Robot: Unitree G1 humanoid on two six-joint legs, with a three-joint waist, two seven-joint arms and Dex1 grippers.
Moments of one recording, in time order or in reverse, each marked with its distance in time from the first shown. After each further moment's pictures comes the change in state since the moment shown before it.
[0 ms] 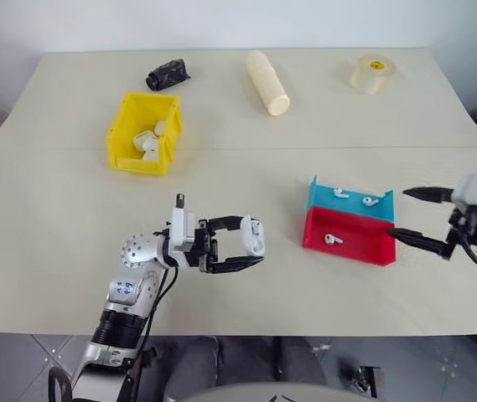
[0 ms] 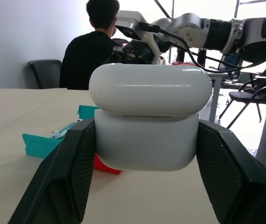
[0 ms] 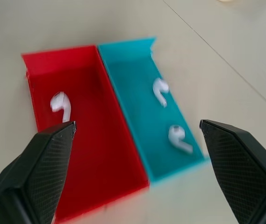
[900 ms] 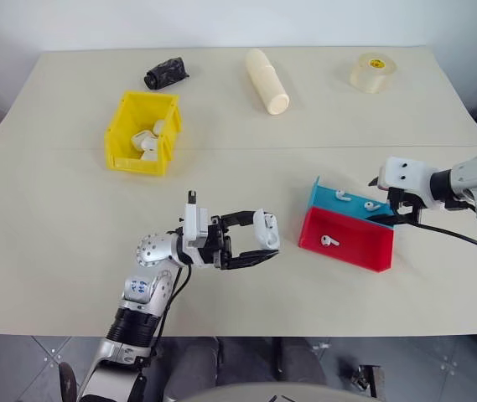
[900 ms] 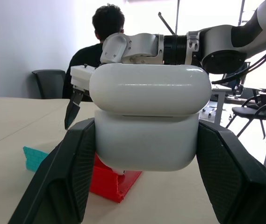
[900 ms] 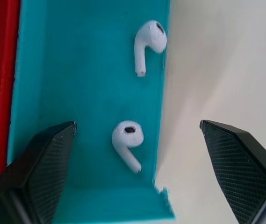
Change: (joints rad) left arm -0.019 -0.062 -0.035 0.014 0.004 -0.002 0.067; right arm -0.627 0.108 0.544 0.628 -0.523 -0.329 0.165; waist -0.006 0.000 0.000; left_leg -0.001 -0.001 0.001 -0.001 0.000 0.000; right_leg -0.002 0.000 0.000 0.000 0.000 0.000
